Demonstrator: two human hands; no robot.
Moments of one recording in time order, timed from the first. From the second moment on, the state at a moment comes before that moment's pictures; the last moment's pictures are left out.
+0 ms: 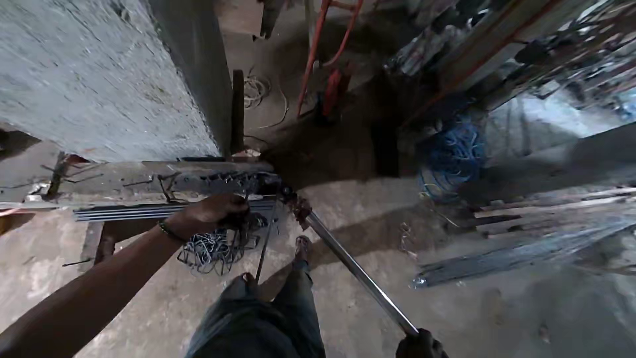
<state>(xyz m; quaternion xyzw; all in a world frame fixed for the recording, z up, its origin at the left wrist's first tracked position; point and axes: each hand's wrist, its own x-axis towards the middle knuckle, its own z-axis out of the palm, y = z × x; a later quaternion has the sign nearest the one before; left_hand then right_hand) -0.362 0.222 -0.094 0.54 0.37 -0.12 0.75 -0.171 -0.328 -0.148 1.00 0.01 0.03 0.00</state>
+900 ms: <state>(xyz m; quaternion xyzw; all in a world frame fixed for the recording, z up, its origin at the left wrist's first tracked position) -0.213 0.035 -0.012 0.34 0.49 0.52 0.61 -0.032 0.011 -0.048 0.44 0.44 -0.71 -0.32</state>
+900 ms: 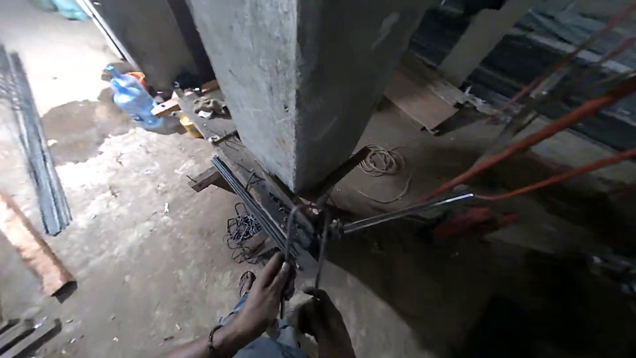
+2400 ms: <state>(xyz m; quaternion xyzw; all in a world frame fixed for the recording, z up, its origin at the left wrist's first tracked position) -0.203 0.105 -0.115 0.10 0.64 0.49 0.58 0.294 0.302 -0.125 0.68 0.73 -0.07 0.04</state>
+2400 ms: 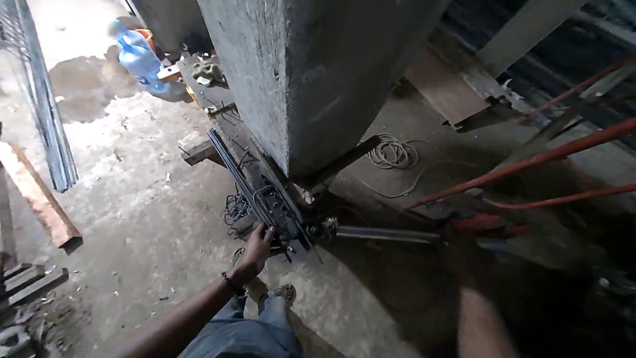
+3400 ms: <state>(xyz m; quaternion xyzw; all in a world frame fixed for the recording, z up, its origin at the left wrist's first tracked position) -0.251 0.104 -0.133 0.19 0.56 0.48 0.65 0.332 0.076 -0.146 0.84 0.53 -0.06 -0.04</state>
